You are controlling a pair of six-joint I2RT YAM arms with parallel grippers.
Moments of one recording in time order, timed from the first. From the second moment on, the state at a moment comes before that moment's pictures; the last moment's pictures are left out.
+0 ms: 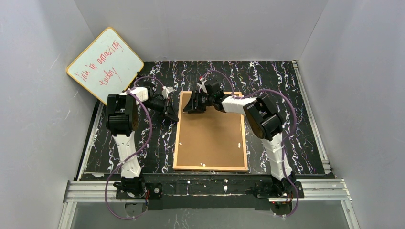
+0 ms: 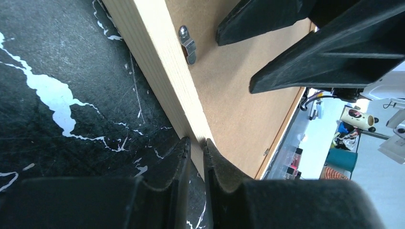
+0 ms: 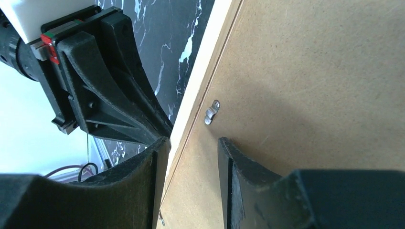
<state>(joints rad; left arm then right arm) -0.05 2.16 1.42 -0.80 0.94 0.24 0.65 2.24 1.49 0.16 -0.58 0.74</state>
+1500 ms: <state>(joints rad) -0.06 2.15 1.40 -0.78 0.96 0.21 0.68 2.32 1.61 0.12 -0.56 0.76</state>
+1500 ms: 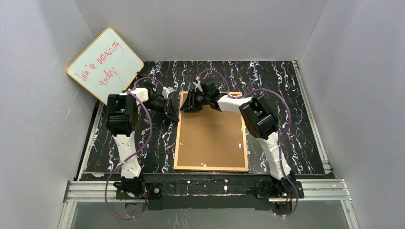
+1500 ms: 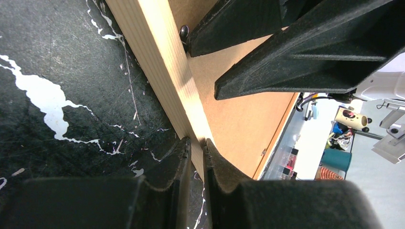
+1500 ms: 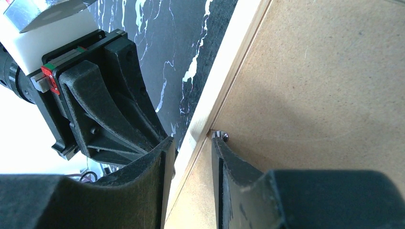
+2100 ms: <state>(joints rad) -0.06 2.15 1.40 -0.78 0.96 0.22 0.67 2.33 1.59 0.17 -0.58 0.85</state>
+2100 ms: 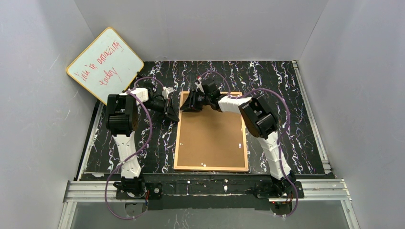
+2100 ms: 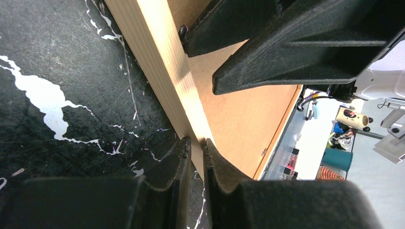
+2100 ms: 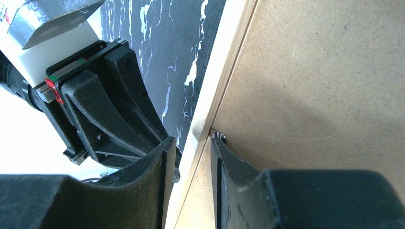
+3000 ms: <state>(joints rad) -0.06 2.15 1.40 -0.80 0.96 0.26 0.69 2.23 1.44 0.22 -0.53 0.92</state>
